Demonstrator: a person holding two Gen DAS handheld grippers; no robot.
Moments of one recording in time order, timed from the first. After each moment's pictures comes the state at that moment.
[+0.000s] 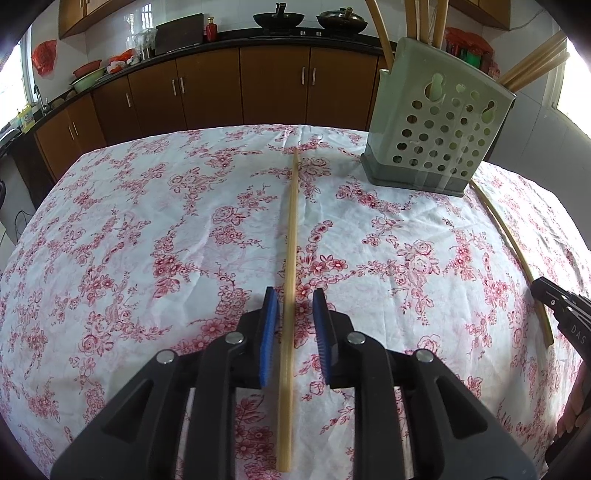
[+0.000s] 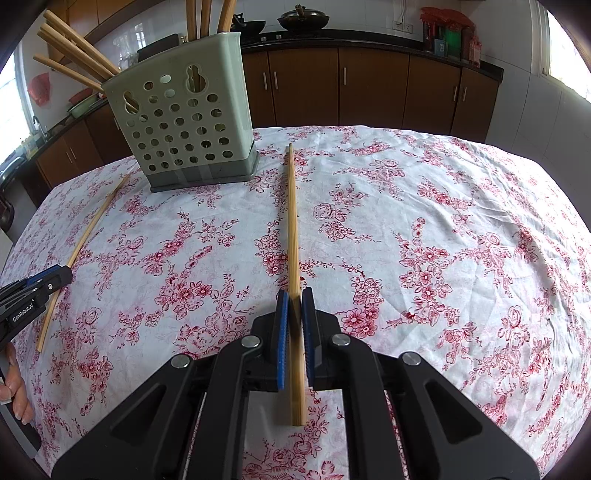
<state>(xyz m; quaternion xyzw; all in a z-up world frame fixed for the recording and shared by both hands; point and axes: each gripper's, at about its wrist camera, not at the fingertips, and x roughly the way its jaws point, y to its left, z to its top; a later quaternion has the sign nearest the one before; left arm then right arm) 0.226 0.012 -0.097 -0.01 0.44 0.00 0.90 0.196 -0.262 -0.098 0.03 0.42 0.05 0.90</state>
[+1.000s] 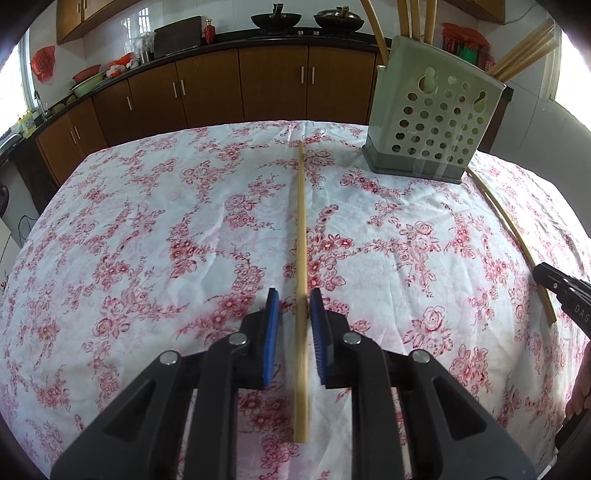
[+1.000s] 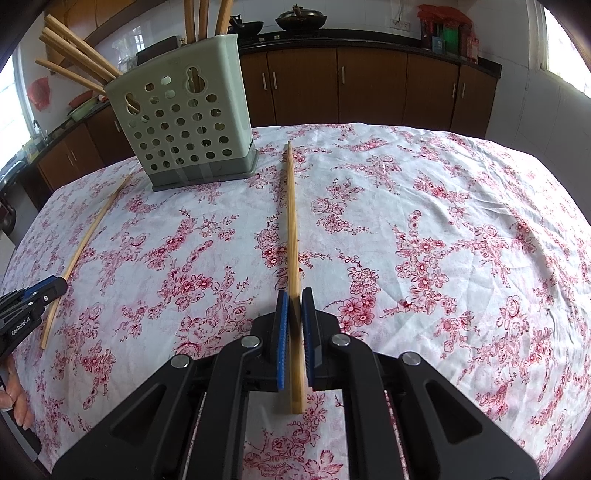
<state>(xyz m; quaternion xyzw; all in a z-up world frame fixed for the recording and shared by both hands) 0.206 0.016 -0.097 0.00 0.44 0.01 0.90 0.186 -0.263 -0.096 0.04 0.42 0.05 0.90</state>
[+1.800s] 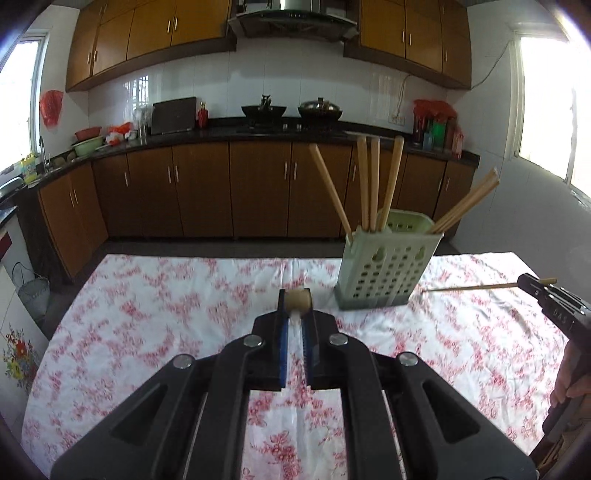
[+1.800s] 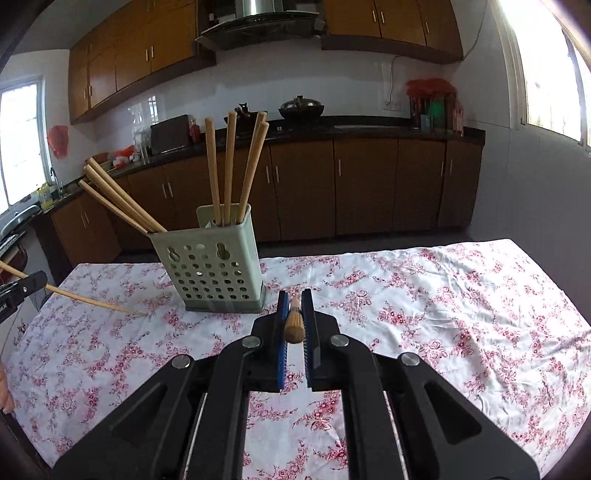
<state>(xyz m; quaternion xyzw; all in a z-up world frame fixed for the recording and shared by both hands) 0.180 0.033 0.046 -0.01 0.28 -0.04 0.96 0.164 -0.283 0.023 0.05 0.26 0.04 0.96</state>
